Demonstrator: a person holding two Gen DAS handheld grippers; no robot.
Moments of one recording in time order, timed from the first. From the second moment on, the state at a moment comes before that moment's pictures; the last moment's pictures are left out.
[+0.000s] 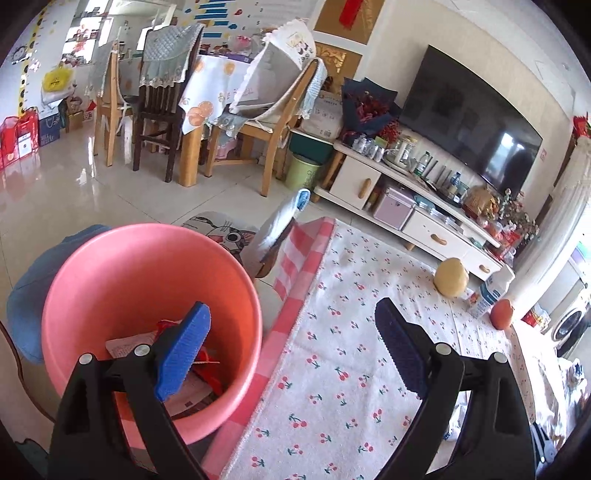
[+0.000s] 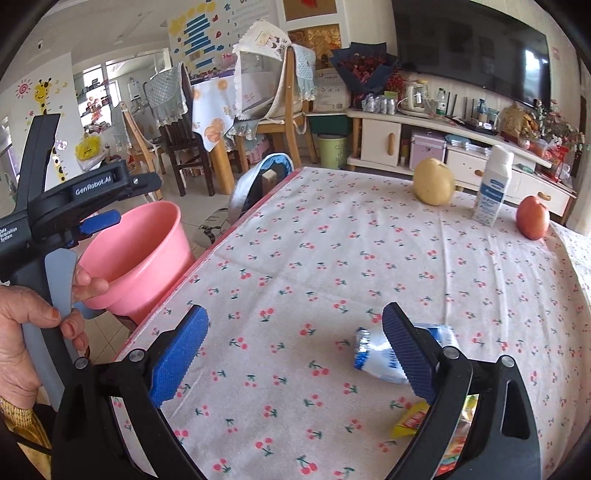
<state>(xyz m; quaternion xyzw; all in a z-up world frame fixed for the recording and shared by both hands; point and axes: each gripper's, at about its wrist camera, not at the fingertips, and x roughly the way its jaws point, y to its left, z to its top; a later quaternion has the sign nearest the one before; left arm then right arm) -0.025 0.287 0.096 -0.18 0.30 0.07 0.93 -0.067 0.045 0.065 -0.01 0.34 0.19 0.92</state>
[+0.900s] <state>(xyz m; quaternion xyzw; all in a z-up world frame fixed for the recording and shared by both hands) -0.062 0.143 0.073 -0.04 0.34 -0.03 0.94 -0.108 -0.056 0.057 -0.02 0.33 0.11 0.94</state>
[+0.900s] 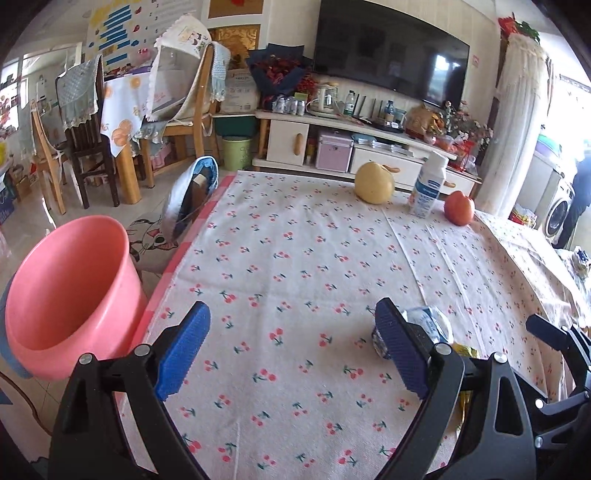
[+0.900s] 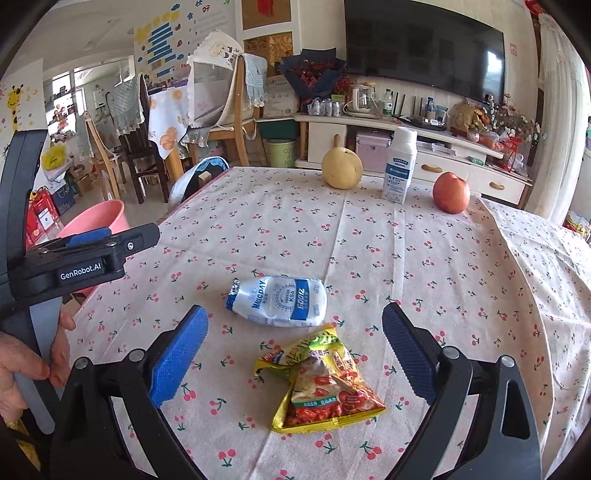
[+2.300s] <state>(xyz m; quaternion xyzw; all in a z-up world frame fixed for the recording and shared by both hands) -0.018 0.027 0.018 0.13 0.40 -0.20 0.89 -0.097 -0.103 0.003 0.01 0.43 0.21 0.88</state>
